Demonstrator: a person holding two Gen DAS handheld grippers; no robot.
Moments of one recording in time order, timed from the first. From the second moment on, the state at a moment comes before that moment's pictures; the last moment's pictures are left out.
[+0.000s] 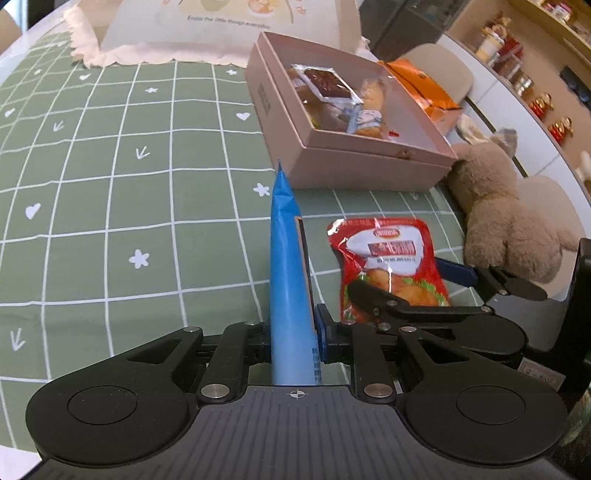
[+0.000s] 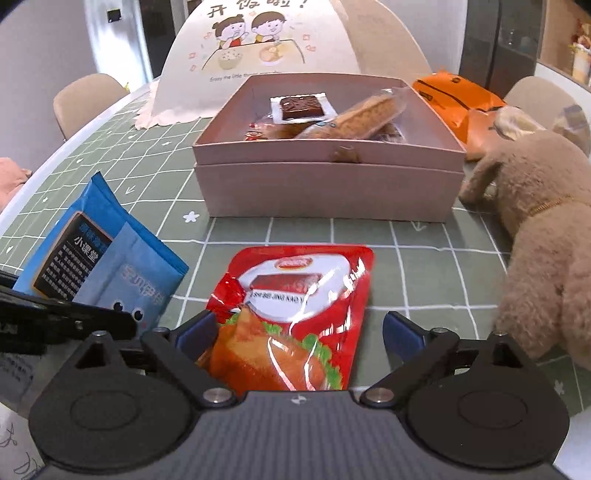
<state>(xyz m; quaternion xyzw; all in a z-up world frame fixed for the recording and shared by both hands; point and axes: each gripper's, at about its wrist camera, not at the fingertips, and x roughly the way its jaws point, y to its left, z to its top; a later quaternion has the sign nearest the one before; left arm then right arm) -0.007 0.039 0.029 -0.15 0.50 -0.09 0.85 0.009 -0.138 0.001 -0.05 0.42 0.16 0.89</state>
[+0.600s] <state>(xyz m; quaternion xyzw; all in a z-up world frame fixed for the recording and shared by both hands) -0.034 0.081 0.048 -0.23 0.47 -0.09 0.85 0.006 -0.162 0.022 0.00 0.42 0.19 0.89</state>
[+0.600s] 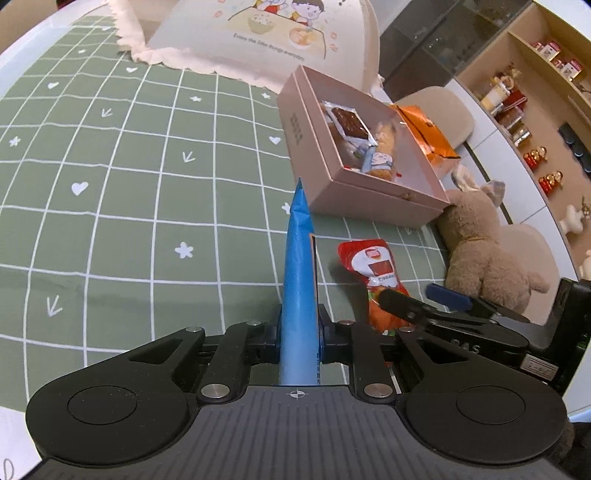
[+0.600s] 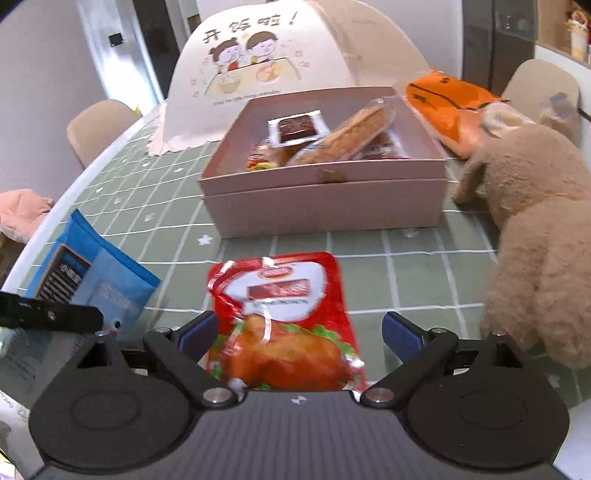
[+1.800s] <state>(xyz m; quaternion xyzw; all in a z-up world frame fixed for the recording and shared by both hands) -0.036 0.064 0.039 -0.24 0.50 -0.12 0.83 0.009 -0.206 0.062 -0.03 0.39 0.16 0.90</state>
